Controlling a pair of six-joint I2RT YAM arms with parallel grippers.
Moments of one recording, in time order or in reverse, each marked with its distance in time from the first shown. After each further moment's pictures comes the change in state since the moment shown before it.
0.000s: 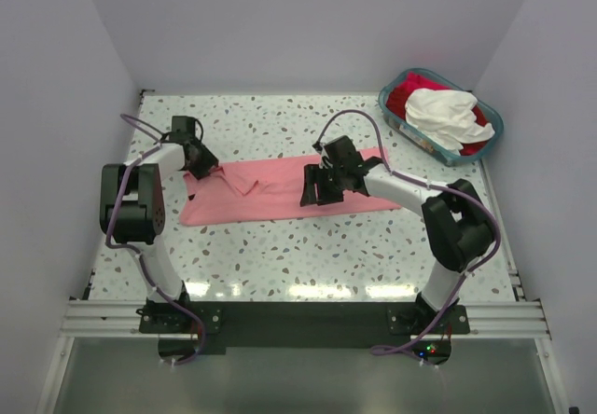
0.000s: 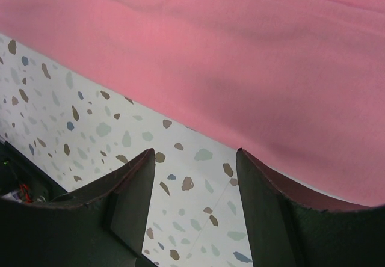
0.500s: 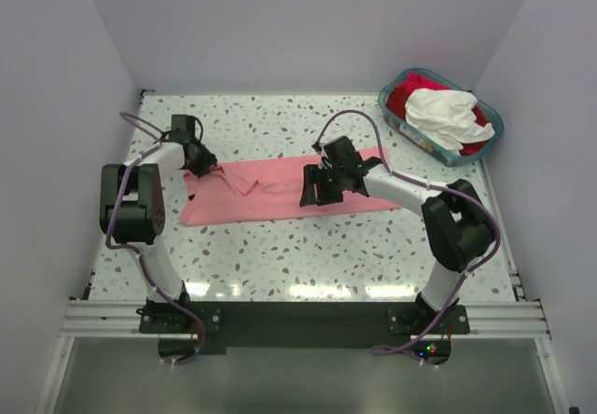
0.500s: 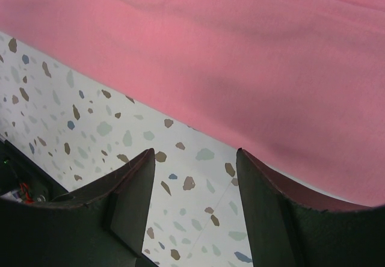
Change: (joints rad) left arm 0.000 -0.002 0.002 0.004 -0.006 0.003; right arm 0.005 0.000 0.000 0.002 0.000 0.000
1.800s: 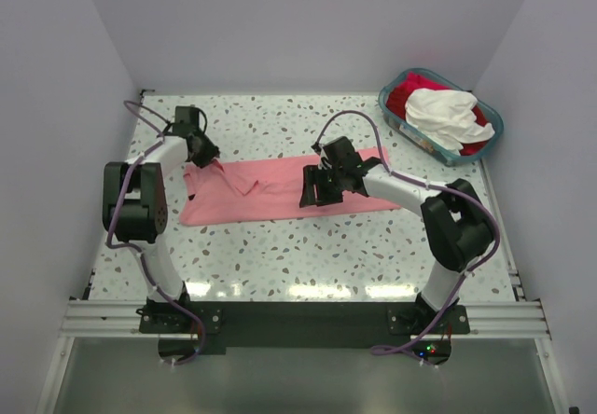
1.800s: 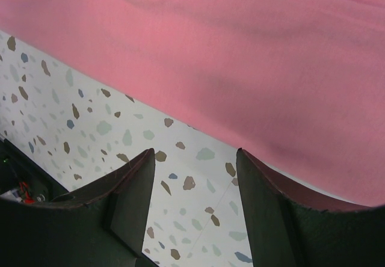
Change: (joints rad) left arm -0.030 0.012 0.082 -0.011 -0.020 0.045; right arm 0.002 0.004 -0.001 0.000 -0.003 0.000
